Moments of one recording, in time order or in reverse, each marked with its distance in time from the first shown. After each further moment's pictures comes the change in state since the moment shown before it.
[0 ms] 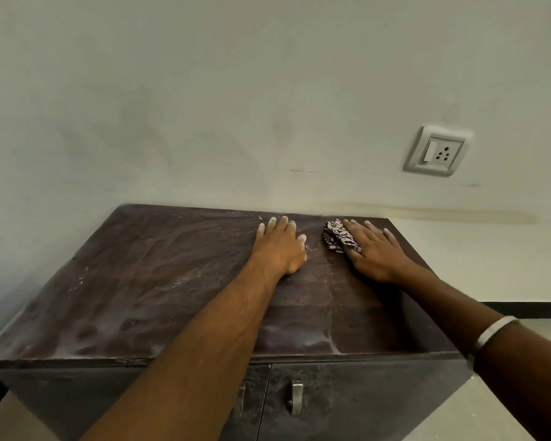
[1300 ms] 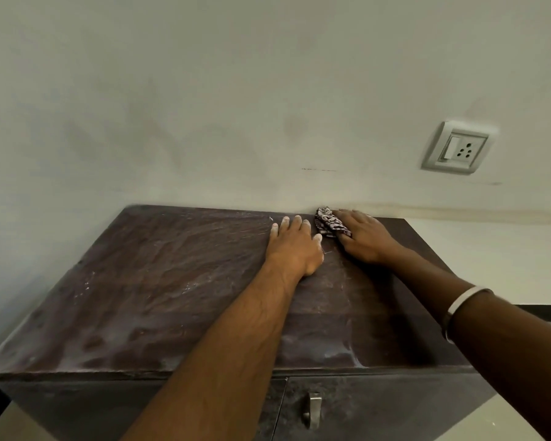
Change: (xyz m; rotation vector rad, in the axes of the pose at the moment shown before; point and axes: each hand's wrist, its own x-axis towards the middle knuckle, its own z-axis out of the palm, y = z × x) left_hand 0.005 0.003 -0.002 -0.031 0.029 -0.004; right_hand 0.054 -0.025 0.004 0.049 0.053 -0.096
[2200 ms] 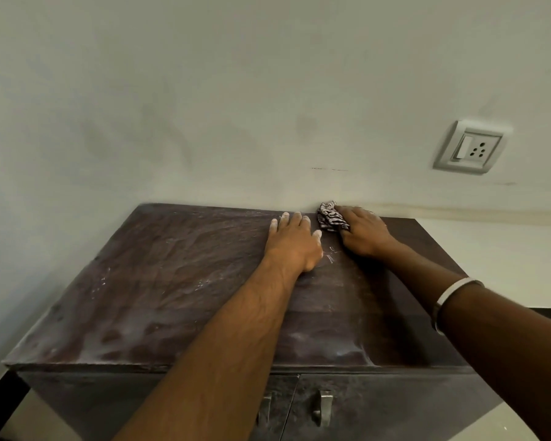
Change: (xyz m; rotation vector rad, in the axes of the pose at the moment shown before) left_hand -0.005 -0.015 -0.010 0.032 0.007 -0.022; right_hand 0.013 -0.026 0.000 0.000 0.057 0.043
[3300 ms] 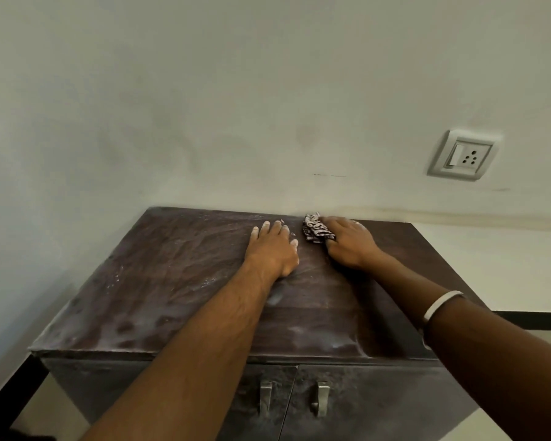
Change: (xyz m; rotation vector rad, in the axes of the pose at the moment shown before) left_hand -0.010 -0.034 0.002 0.065 -0.016 -0.052; right_hand -0.021 -0.029 -0.002 0.056 -0.046 -0.064
